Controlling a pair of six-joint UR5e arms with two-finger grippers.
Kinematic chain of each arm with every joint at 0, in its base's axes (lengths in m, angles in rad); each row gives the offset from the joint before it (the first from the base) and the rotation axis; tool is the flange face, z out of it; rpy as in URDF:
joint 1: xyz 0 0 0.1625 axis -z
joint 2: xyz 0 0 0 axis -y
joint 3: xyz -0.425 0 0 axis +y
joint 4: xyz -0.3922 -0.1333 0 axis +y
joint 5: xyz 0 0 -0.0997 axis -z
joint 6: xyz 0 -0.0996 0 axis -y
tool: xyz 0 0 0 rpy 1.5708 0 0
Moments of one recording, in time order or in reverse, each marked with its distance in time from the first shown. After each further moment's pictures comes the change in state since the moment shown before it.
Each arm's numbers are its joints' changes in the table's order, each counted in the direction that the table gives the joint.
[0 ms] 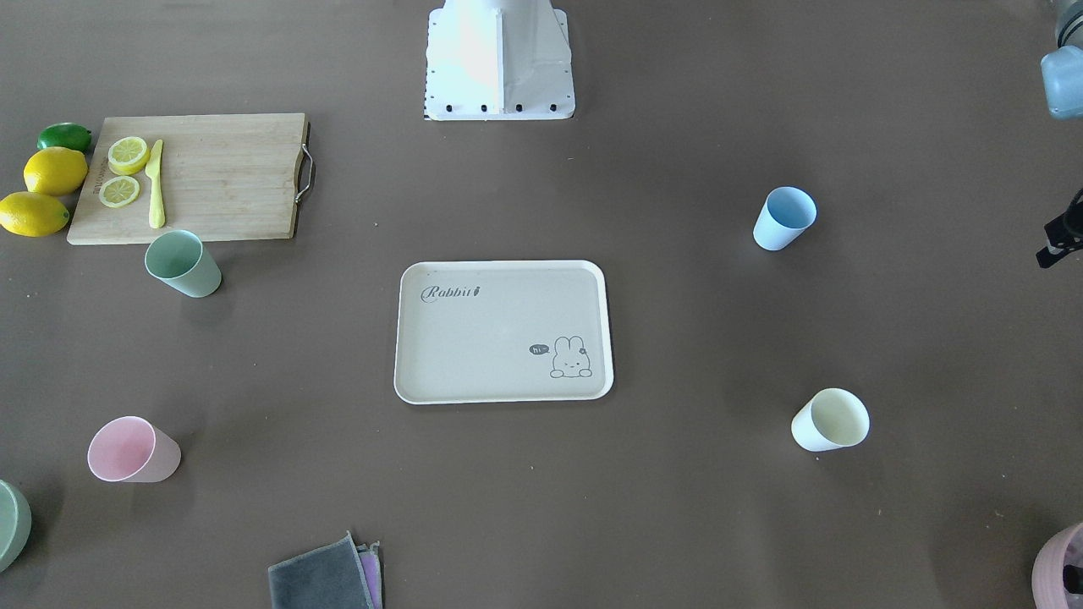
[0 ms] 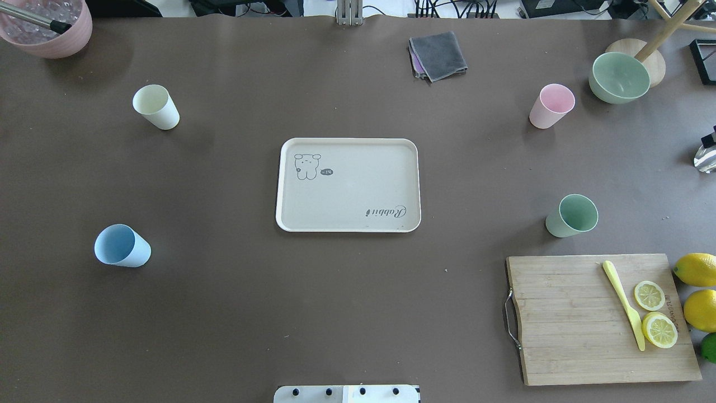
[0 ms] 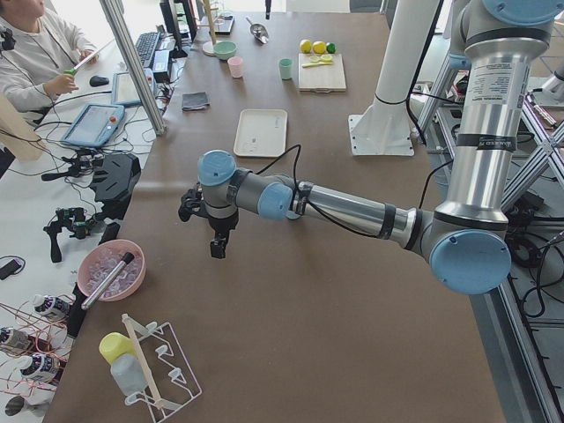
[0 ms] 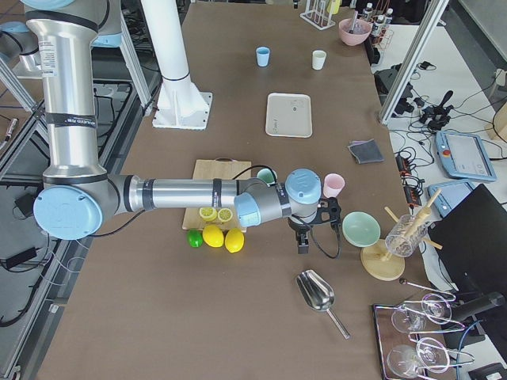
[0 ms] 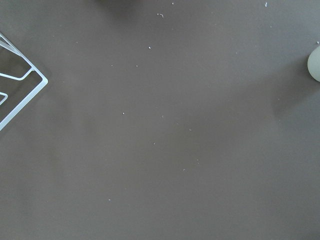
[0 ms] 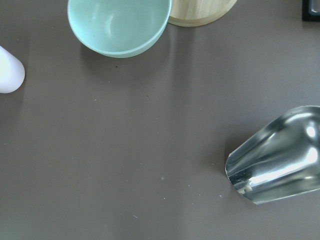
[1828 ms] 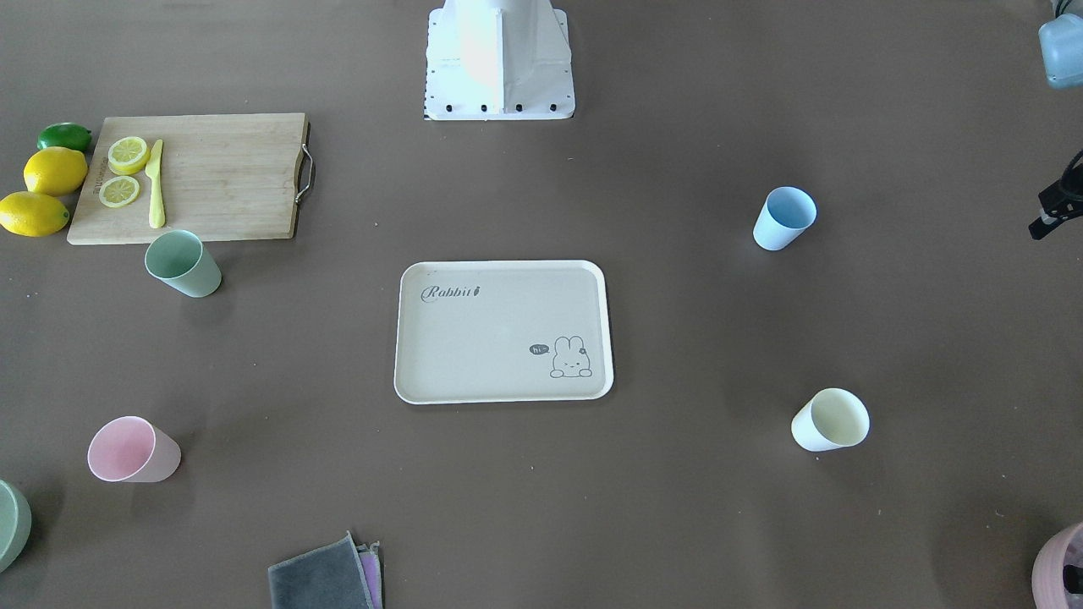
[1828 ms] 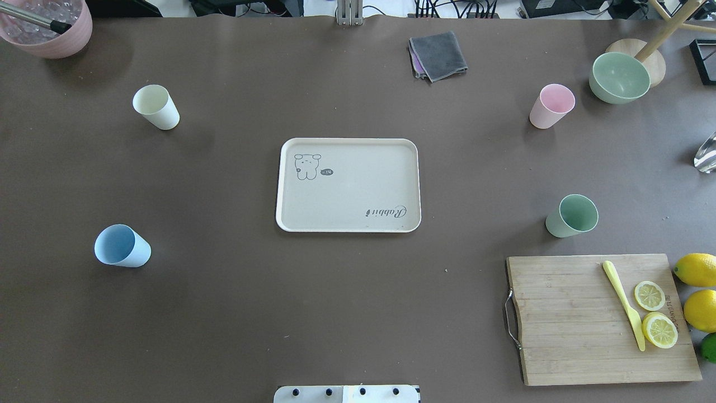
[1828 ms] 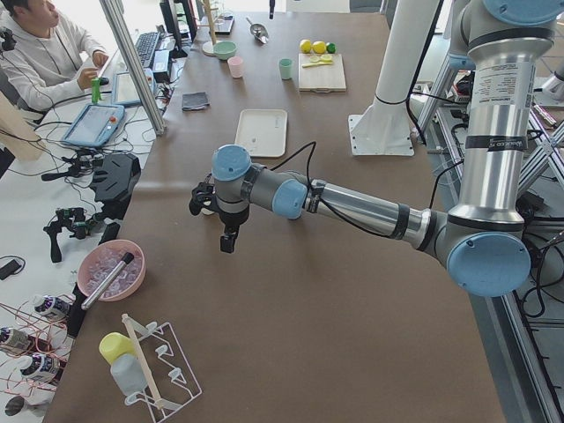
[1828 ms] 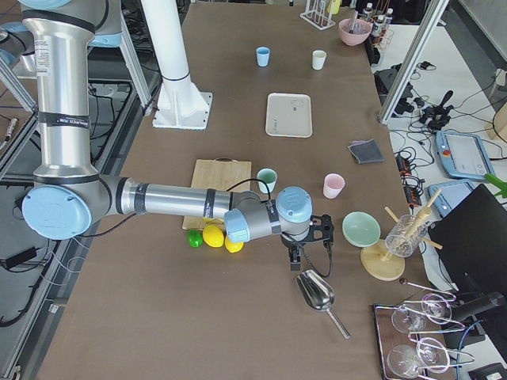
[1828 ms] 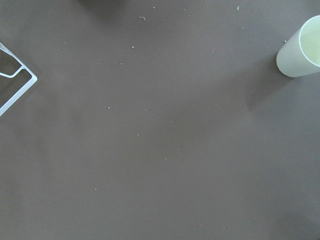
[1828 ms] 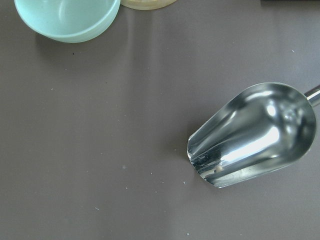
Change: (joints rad) left arm 0.002 0.070 0.087 0.034 -0.041 -0.009; right arm -0.010 -0.030 0.051 -0.066 -0.022 0.007
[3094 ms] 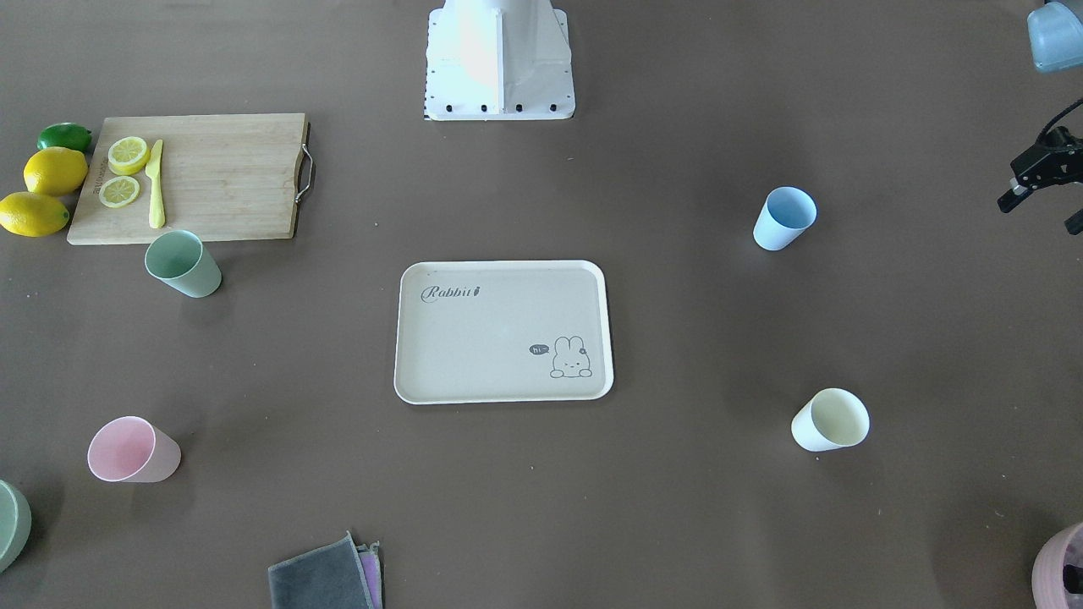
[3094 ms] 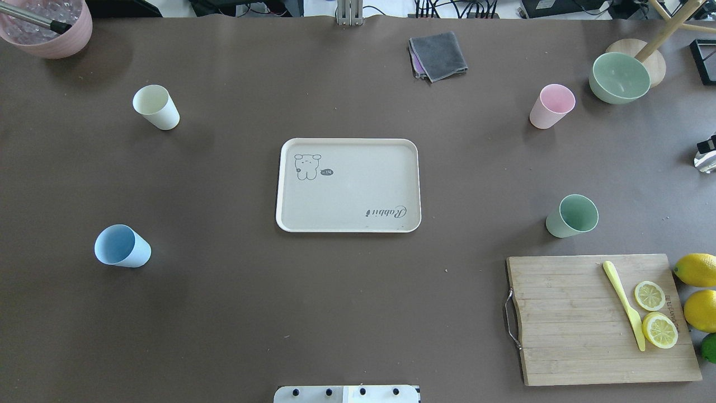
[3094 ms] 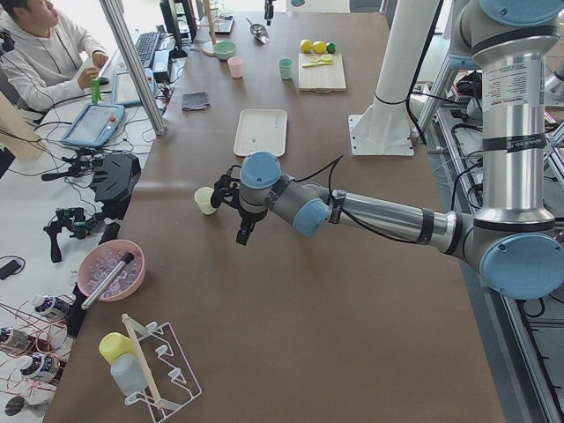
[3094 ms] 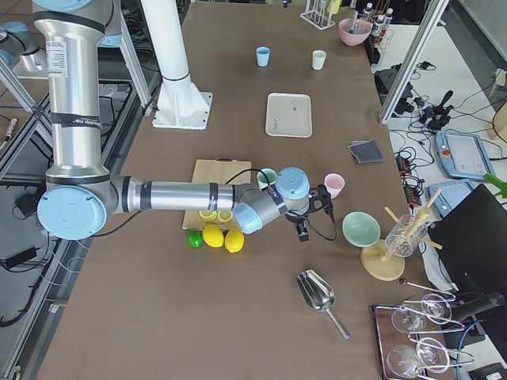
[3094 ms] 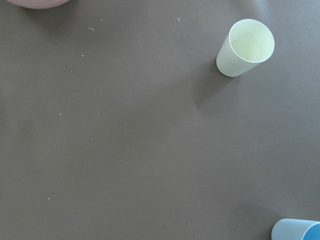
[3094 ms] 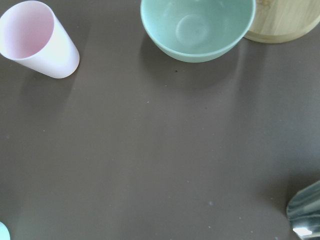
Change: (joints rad) left arm -0.026 0.094 0.019 0.286 -0.076 -0.125; right arm 0.161 0.011 -0.025 -0.267 0.014 0.090
